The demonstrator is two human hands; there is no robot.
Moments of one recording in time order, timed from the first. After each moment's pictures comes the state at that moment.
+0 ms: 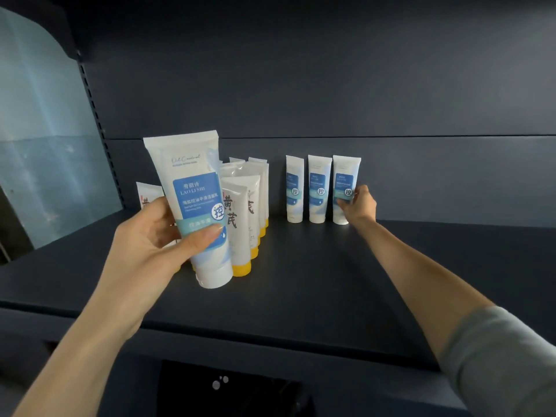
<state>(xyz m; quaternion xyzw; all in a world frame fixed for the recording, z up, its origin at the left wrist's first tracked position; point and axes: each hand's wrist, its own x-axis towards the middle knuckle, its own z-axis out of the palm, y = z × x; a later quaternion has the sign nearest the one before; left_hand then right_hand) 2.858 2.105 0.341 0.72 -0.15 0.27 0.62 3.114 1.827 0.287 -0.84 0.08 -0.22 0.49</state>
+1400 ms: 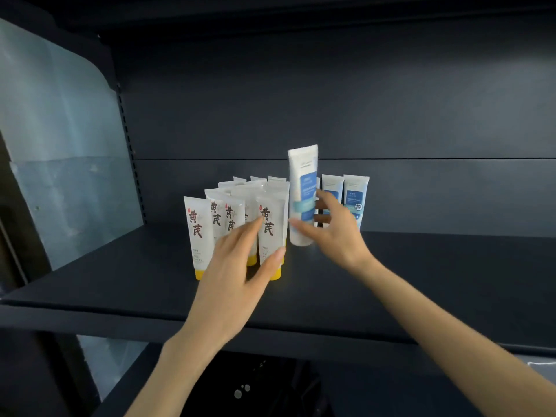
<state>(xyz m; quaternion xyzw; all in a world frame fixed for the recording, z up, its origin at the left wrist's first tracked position) 2.850 2.108 0.313 0.86 -0.18 0.32 0.36 2.934 1.935 0.334 -0.77 -0.22 -0.25 0.54</state>
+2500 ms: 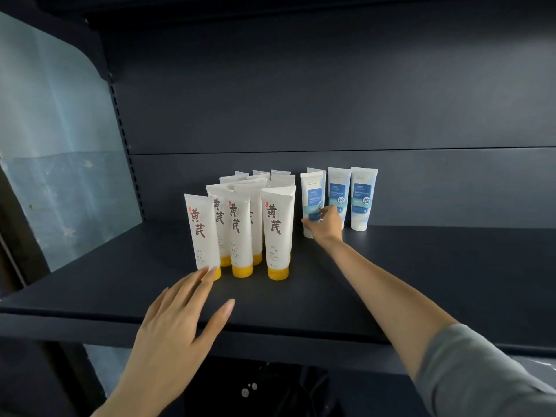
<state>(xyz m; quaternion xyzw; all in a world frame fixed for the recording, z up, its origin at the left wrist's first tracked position) 2.836 2.177 0.268 0.95 -0.07 0.25 0.15 3.079 1.948 0.274 -0.81 0.05 -0.21 0.54</state>
